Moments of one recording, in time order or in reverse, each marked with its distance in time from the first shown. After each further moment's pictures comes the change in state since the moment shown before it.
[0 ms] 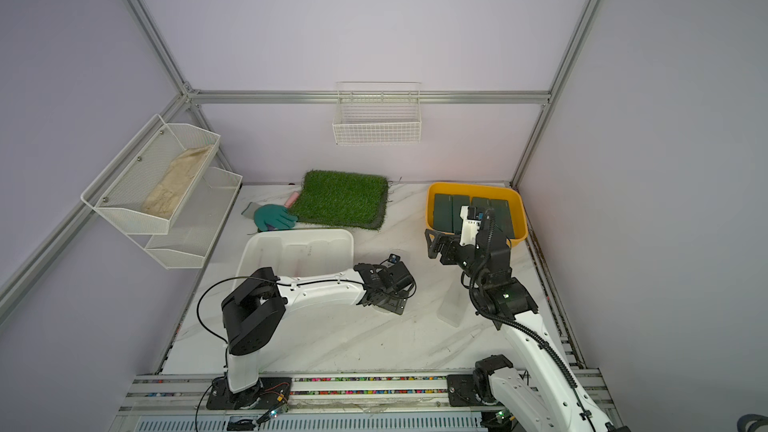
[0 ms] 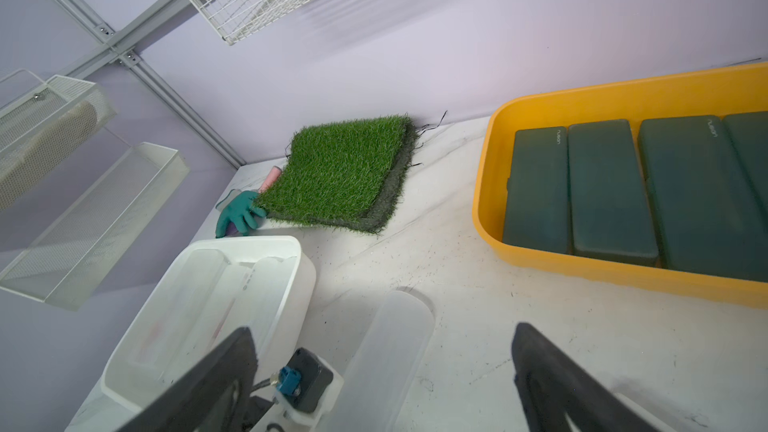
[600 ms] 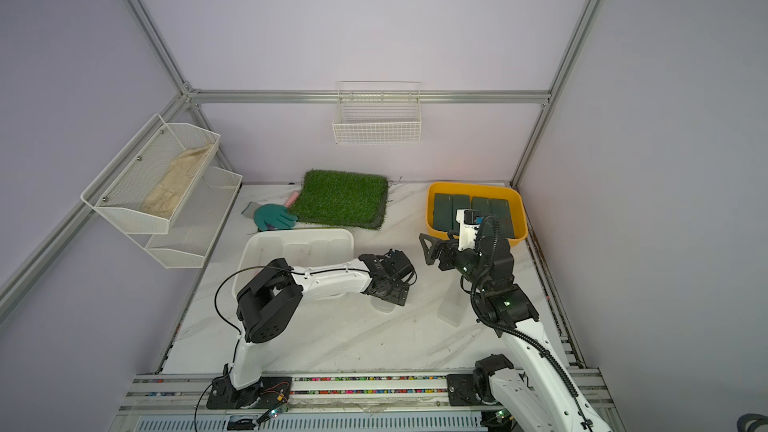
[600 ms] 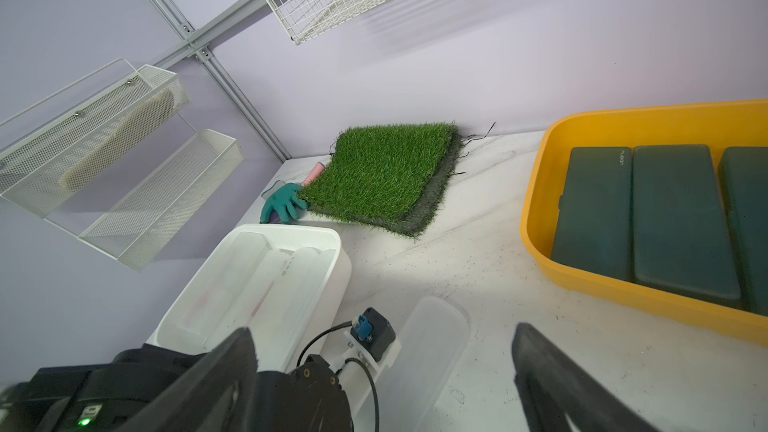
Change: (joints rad) left arm 0.069 0.099 0.076 -0.002 0.084 -0.001; right arm 0.000 -0.039 -0.039 0.074 -0.112 -0.016
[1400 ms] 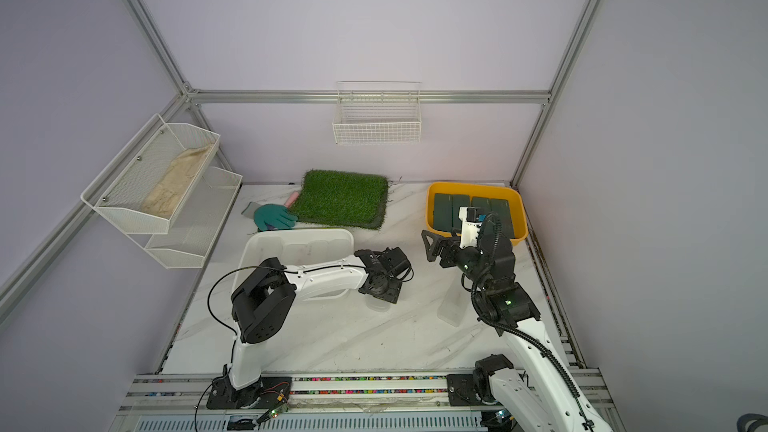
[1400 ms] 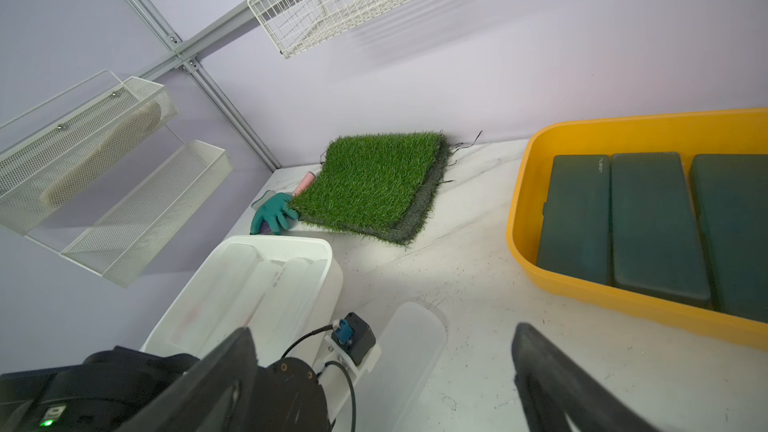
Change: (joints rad) left arm 0.012 -0.066 0.012 -0.093 0.025 0.019; right arm 0.000 -0.008 0.041 -0.028 0.058 0.006
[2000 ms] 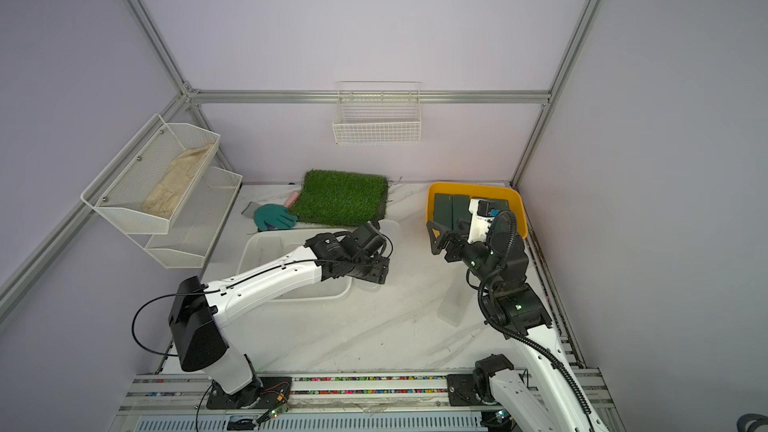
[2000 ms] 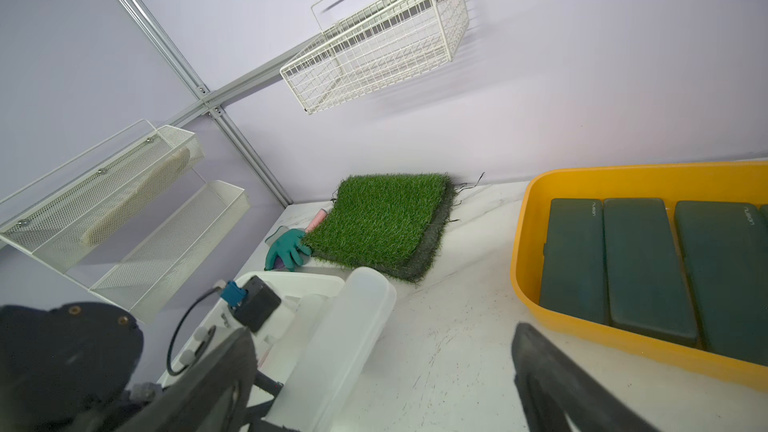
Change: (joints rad) left arm 0.082 -0.354 -0.011 -0.077 0.016 0.039; right arm 0.002 -0.012 0.081 -0.024 0.004 0.031
